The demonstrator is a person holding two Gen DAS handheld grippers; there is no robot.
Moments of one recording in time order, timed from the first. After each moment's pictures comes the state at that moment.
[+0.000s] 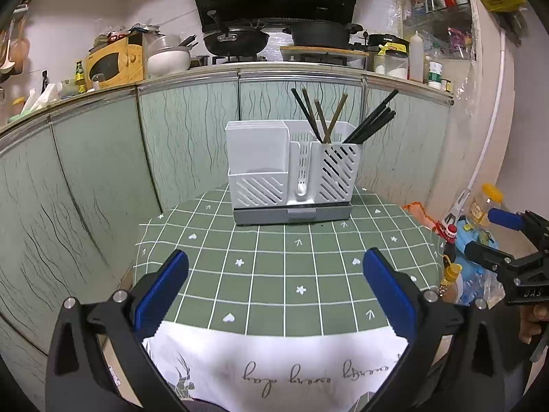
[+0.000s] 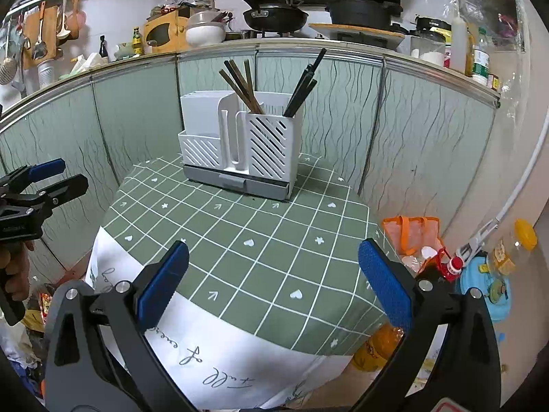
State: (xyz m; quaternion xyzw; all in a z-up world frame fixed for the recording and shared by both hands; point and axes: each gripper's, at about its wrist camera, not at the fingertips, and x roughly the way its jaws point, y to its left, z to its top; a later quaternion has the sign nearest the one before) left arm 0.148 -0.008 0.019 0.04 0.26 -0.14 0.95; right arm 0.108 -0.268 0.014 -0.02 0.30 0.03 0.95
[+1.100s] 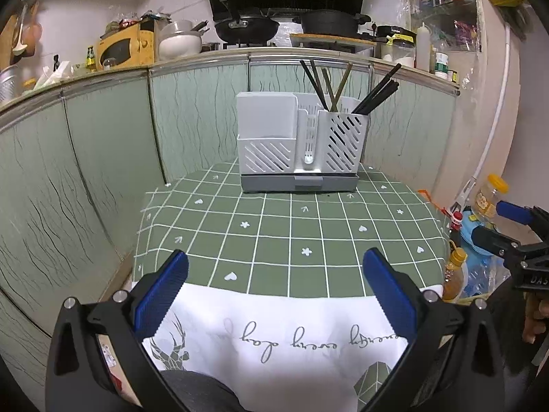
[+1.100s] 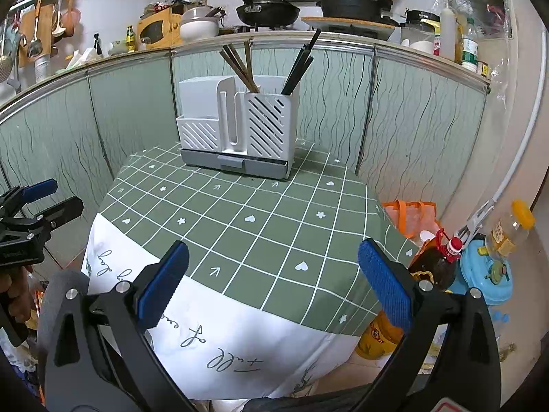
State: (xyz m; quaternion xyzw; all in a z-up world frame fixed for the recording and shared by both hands) left arm 0.120 -0.002 -0.019 0.03 0.28 -0.12 0.95; right arm 0.085 -0.260 -0.014 -0.01 0.30 0.02 0.95
